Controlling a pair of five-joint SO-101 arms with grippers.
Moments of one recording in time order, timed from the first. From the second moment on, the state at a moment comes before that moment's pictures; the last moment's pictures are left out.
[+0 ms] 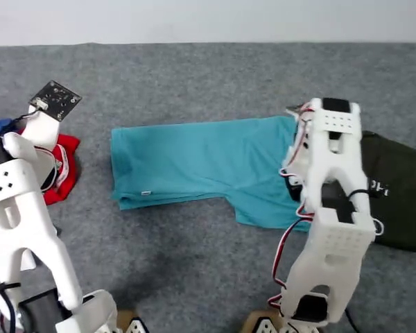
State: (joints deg) left arm -27.1 -14.9 8.6 90.4 -42.4; right arm 3.3 31.6 -19.0 100.5 18.3
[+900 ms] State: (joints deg) left arm -6.4 5.5 28.0 57.7 -21.8; right arm 15.6 1.0 -24.0 100.5 18.1
